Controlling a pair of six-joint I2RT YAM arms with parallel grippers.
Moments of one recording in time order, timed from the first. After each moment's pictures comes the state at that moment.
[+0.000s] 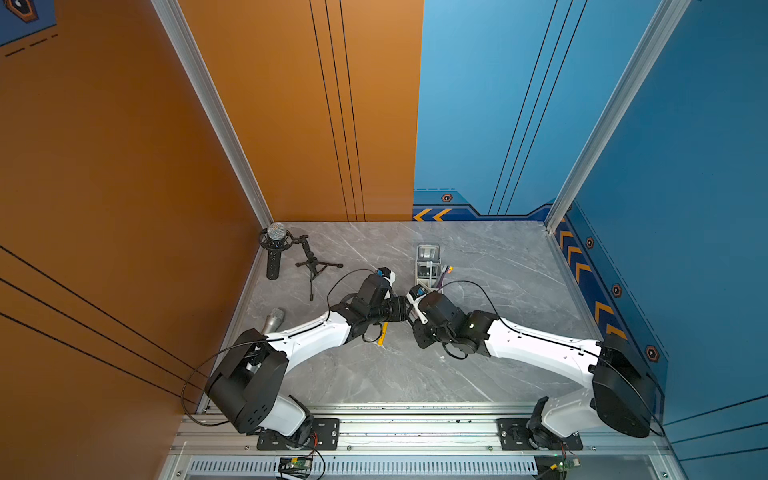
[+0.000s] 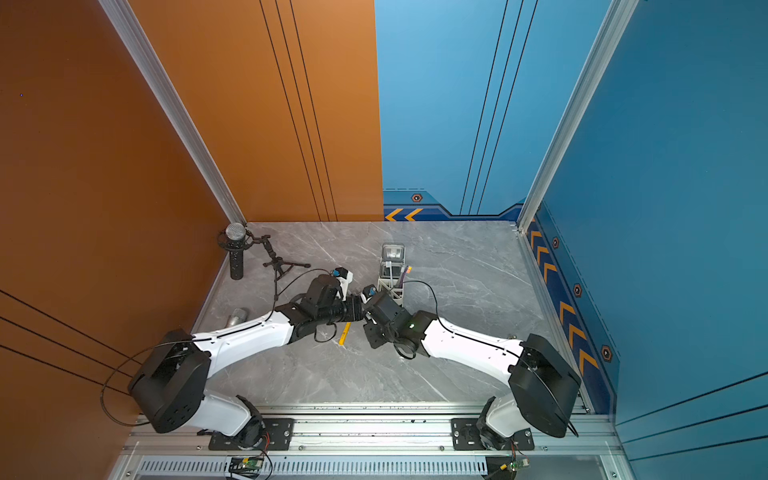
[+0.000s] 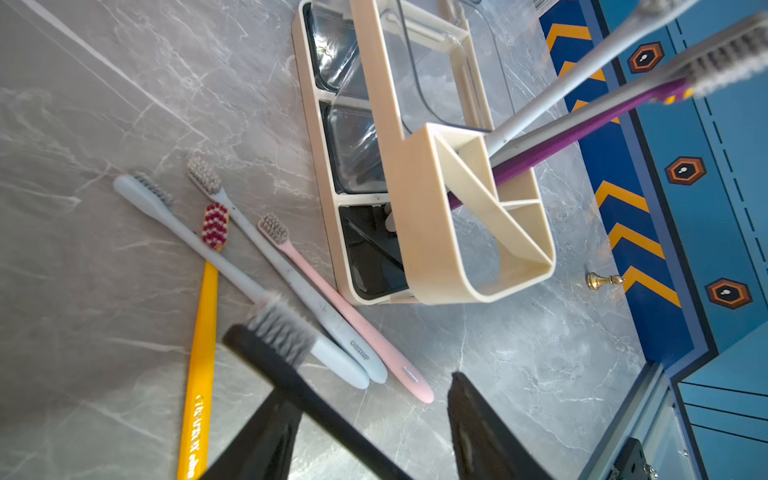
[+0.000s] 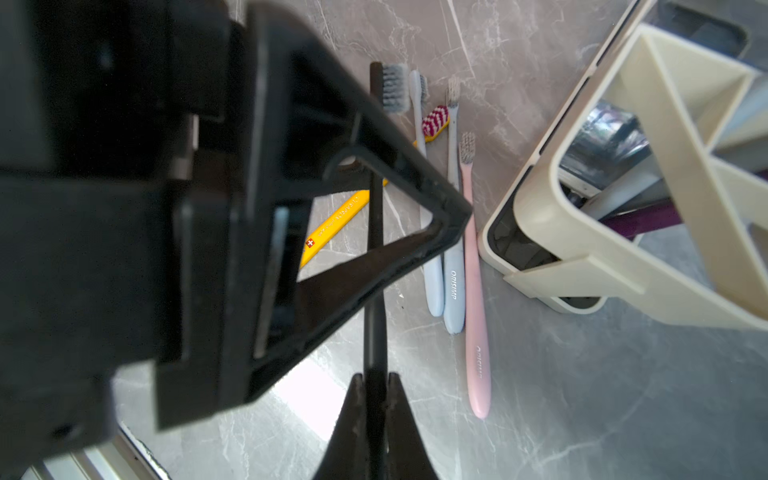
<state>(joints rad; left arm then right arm) -0.63 1.49 0.82 -0.02 0.16 -0.65 0.94 1.47 0.96 -0.36 0.10 0.37</state>
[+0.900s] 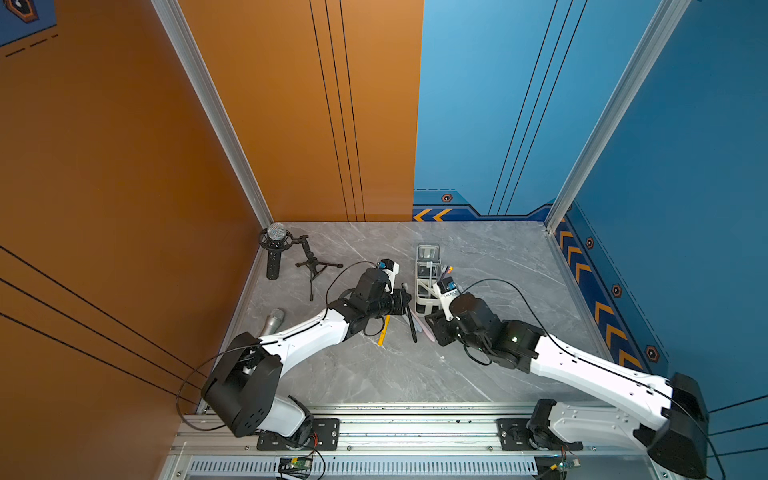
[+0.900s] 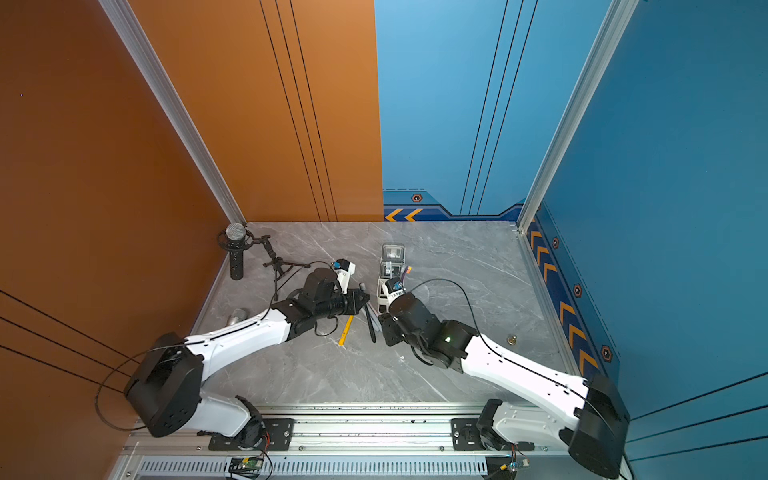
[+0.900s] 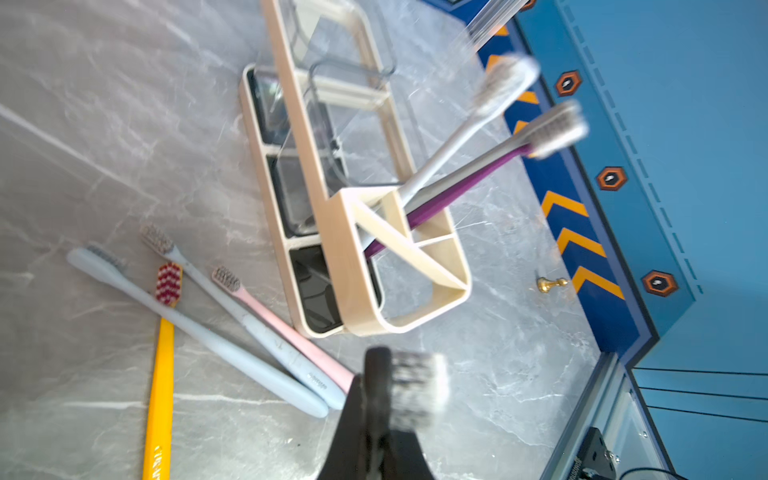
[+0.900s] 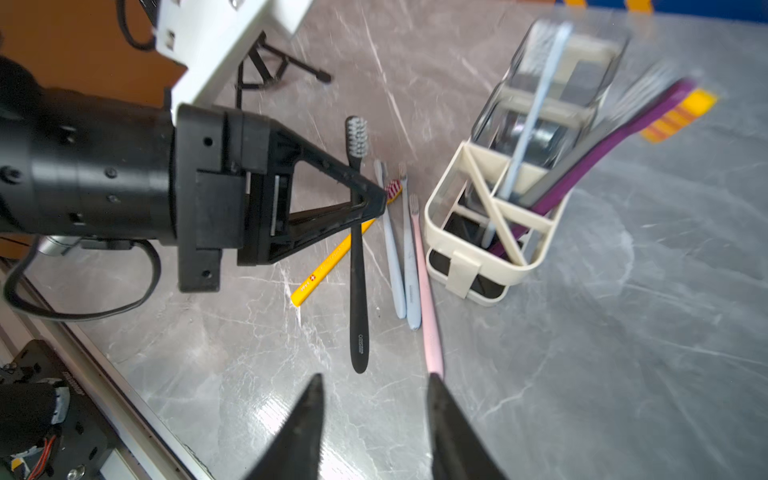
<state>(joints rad) -0.63 1.42 0.86 0.01 0.21 -0.60 0.93 1.08 0.88 -0.42 0.23 0.43</state>
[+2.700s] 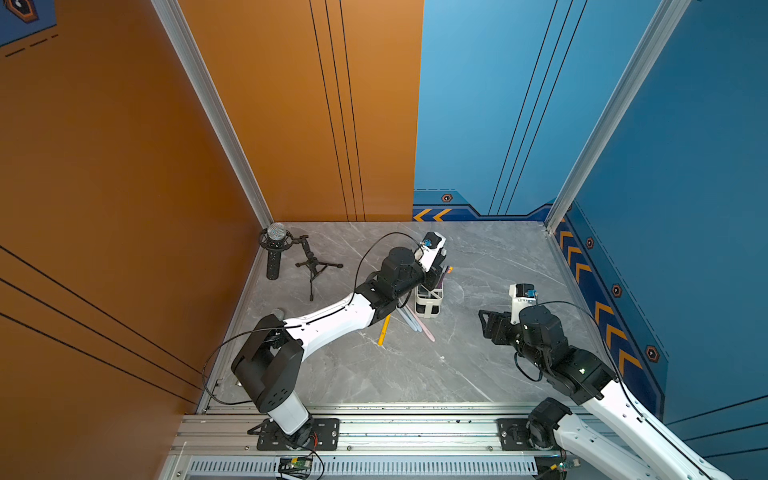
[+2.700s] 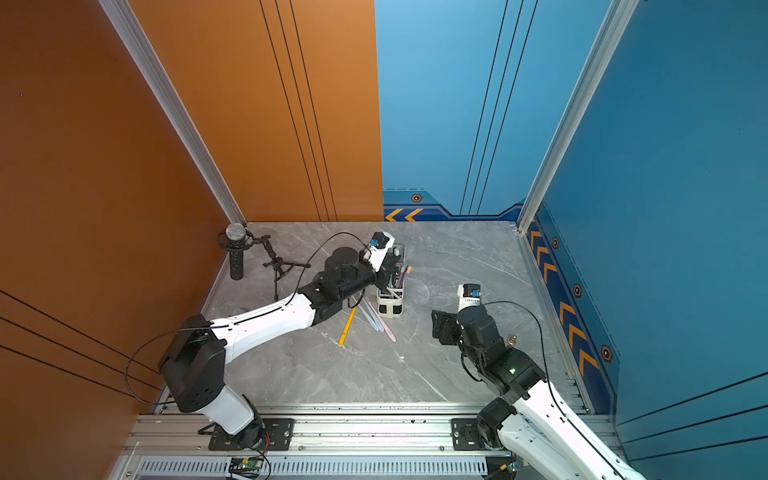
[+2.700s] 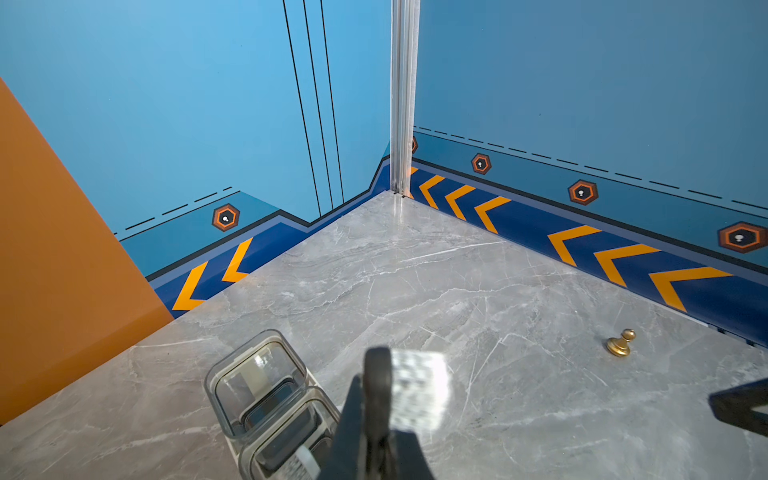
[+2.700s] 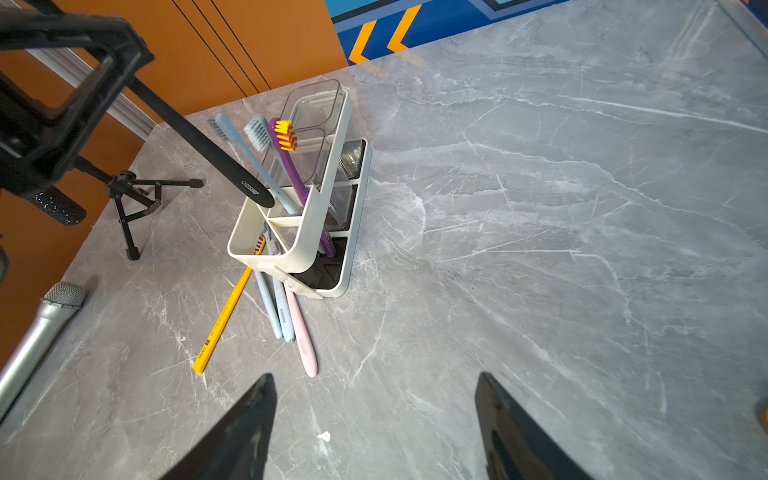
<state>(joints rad) -0.76 1.64 1.16 0.31 0.04 0.02 0.59 0.66 0.66 -0.57 0.22 0.54</state>
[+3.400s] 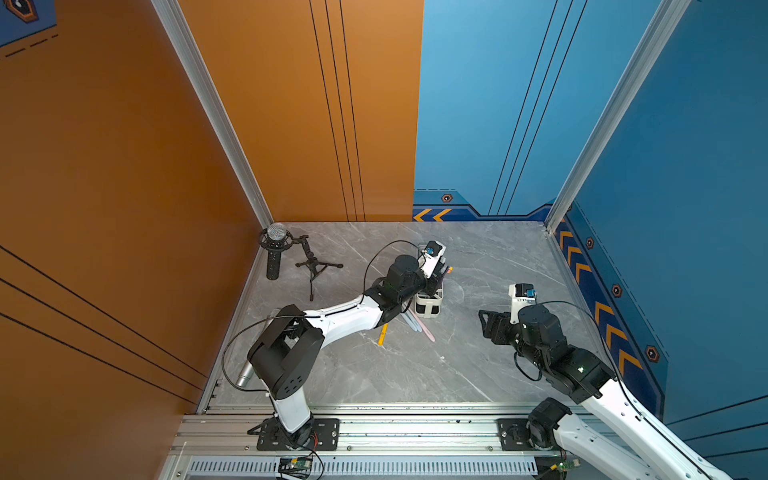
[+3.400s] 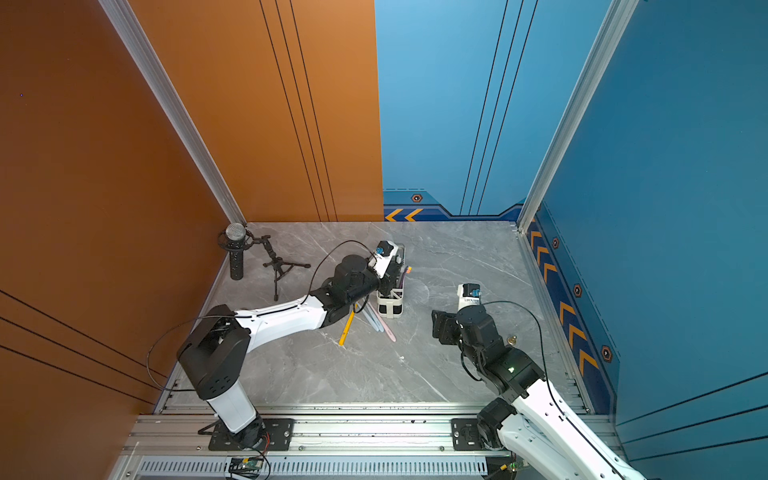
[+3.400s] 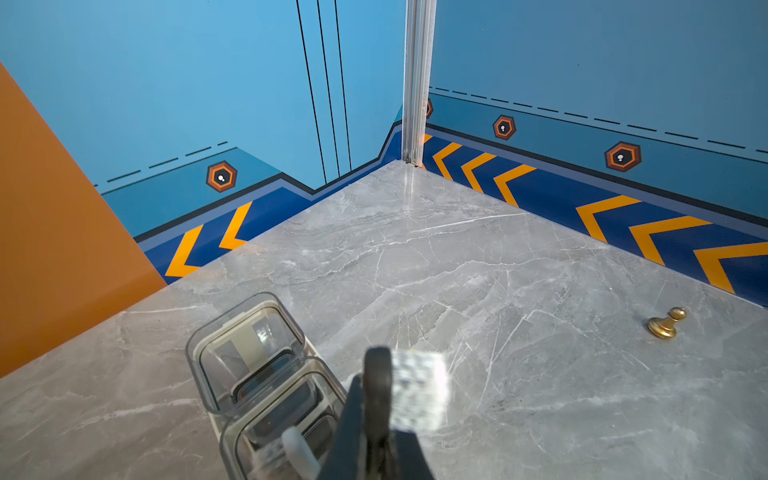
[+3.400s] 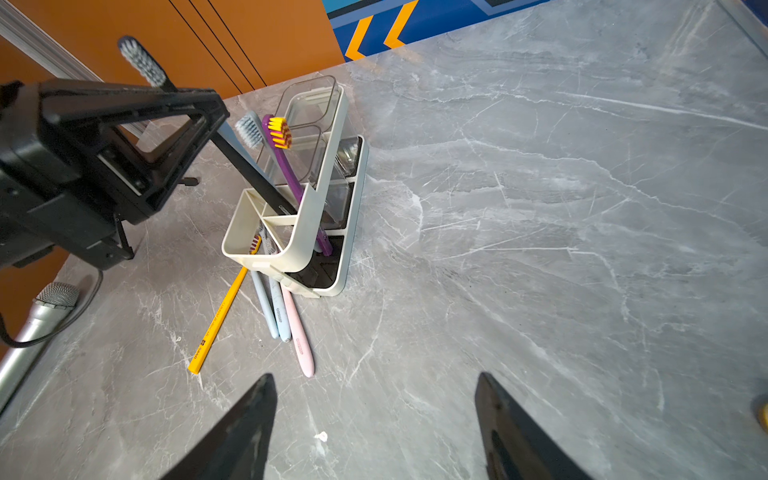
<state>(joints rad) -0.75 1.75 1.11 0.42 0.02 0.01 0.58 0.68 0.65 -0.57 0.22 0.54</state>
